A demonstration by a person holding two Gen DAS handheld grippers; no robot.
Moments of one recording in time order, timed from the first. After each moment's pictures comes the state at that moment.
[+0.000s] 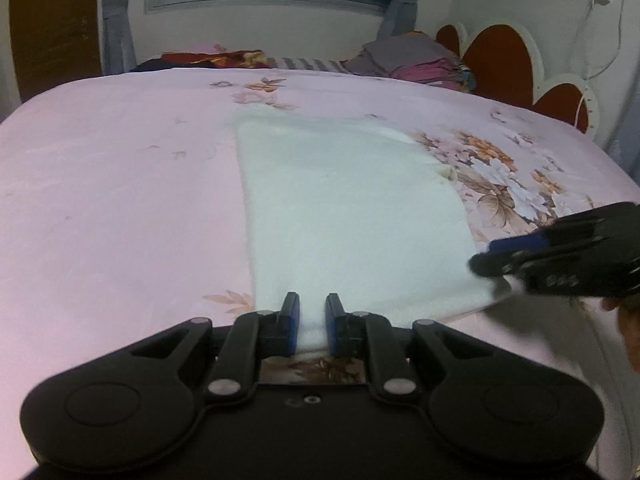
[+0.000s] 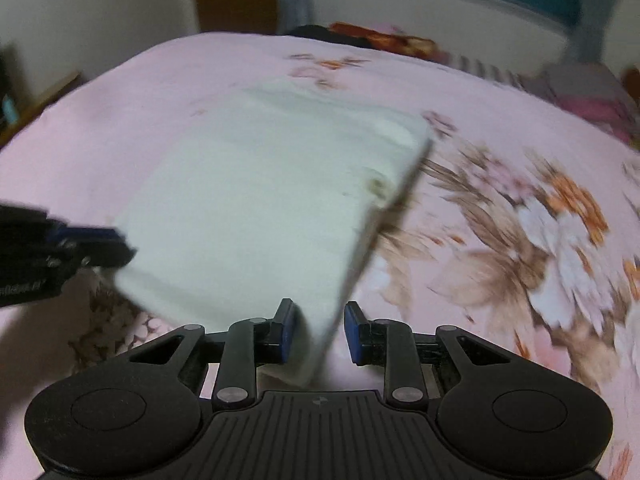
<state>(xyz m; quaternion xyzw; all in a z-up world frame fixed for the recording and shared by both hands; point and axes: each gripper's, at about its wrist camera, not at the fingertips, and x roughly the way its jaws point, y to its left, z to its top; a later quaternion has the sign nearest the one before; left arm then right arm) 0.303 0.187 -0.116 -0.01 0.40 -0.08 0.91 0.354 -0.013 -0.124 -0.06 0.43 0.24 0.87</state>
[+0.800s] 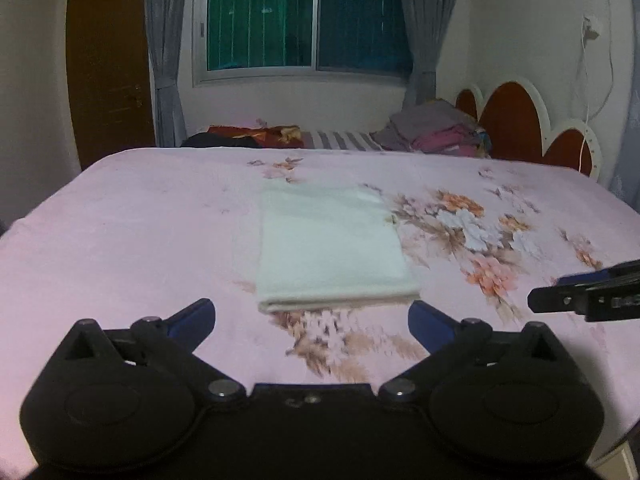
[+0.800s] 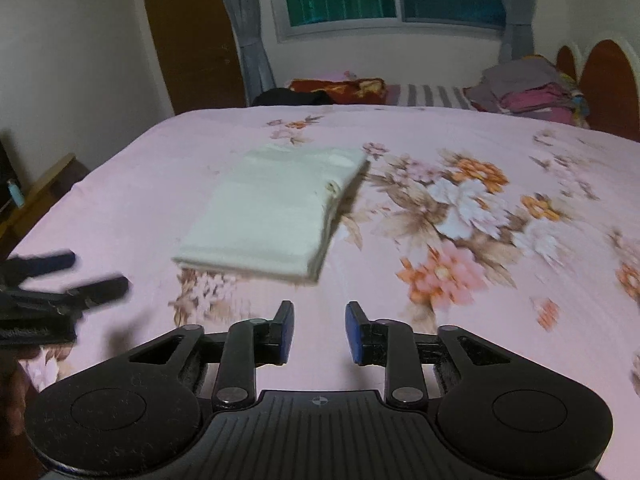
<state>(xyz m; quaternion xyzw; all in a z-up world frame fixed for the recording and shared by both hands) 0.145 0.138 -0.040 0.01 0.29 -0.01 0.96 0.190 -0.090 -0.033 0.03 0.37 0.20 0.91</state>
